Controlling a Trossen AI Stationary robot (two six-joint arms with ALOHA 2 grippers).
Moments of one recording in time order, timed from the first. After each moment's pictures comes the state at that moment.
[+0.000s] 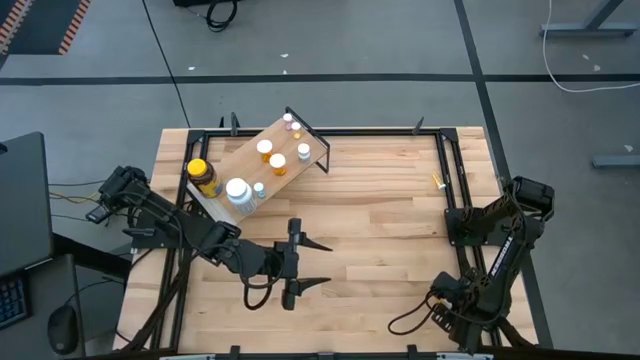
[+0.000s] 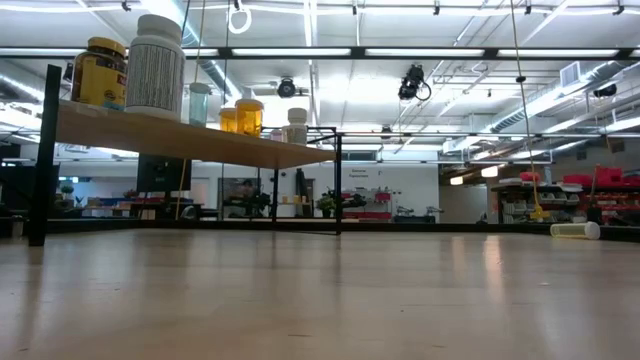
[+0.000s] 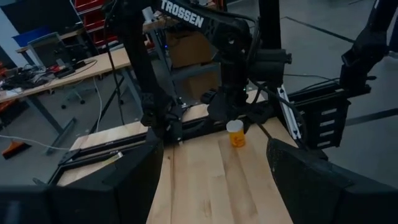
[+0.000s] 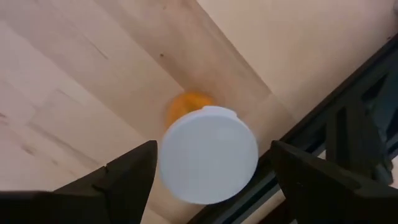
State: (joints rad) left arm -0.51 1.53 1.33 0.00 -0.51 0.14; right arm 1.16 1.67 1.04 -1.08 -0.02 1.95
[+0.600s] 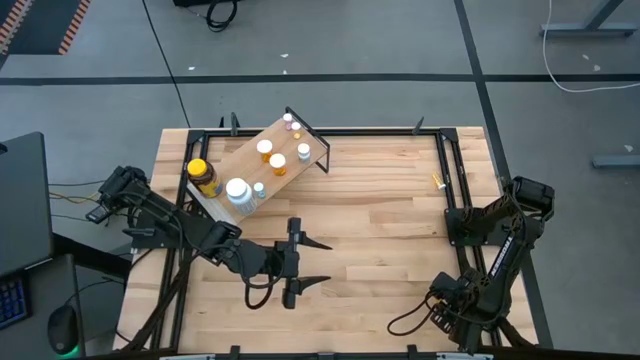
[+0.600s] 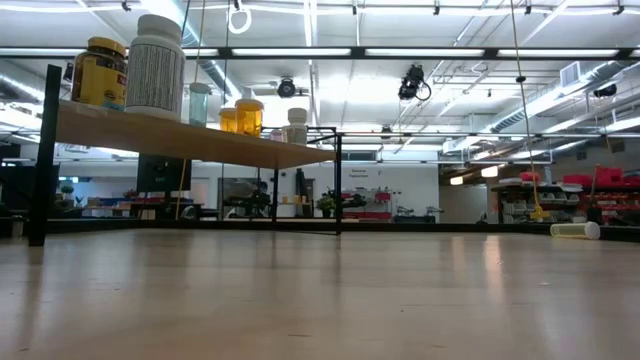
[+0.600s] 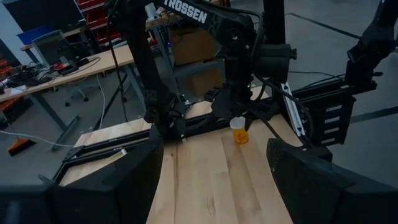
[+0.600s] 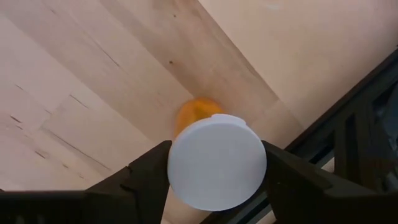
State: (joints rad) left arm -0.51 1.53 1.33 -0.01 -0.52 0.14; right arm 1.16 1.67 1.04 -1.07 0.01 1.95
